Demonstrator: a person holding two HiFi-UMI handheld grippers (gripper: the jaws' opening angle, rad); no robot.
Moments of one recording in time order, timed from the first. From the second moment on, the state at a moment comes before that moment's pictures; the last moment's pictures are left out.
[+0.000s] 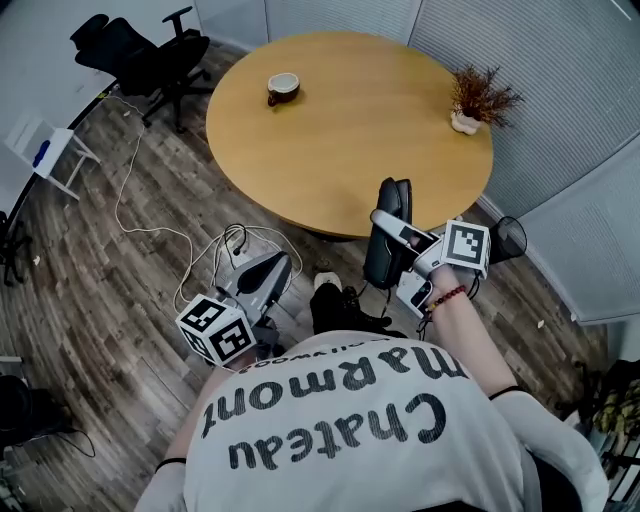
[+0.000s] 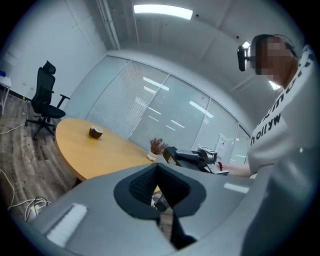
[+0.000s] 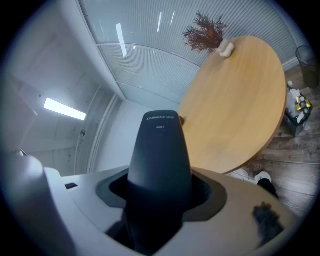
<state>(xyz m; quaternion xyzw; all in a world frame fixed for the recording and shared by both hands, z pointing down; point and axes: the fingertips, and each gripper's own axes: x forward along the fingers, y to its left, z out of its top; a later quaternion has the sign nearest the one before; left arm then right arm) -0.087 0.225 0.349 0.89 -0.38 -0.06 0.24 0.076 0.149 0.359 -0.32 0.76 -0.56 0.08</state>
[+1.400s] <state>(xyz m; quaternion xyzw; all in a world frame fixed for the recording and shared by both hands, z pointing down) -0.068 -0.155 0.396 0.88 -0.38 0.01 0.27 0.076 -0.207 0.424 -0.31 0.75 -0.58 0.03</state>
